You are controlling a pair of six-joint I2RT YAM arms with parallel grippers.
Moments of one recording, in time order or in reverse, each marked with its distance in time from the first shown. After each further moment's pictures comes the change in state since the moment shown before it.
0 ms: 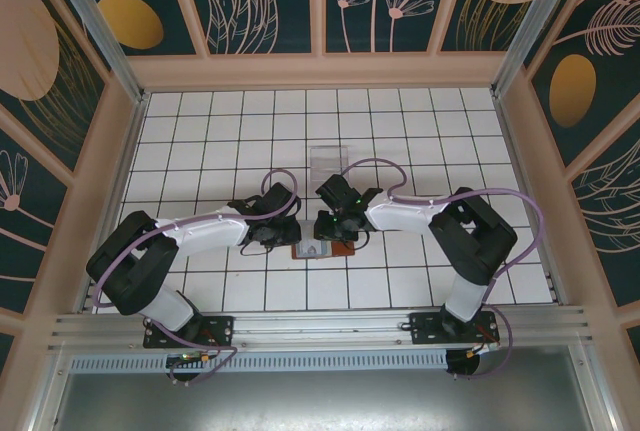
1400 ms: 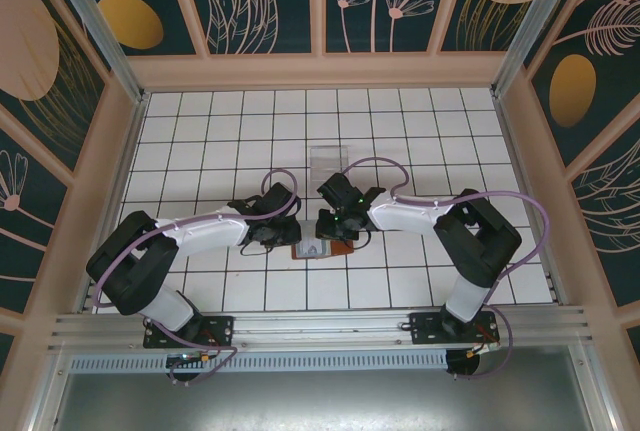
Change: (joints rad) left arm 0.000 0.000 0.000 0.000 0.000 0.000; right arm -0.005 -0.027 -0.005 -0.005 -0.010 0.003
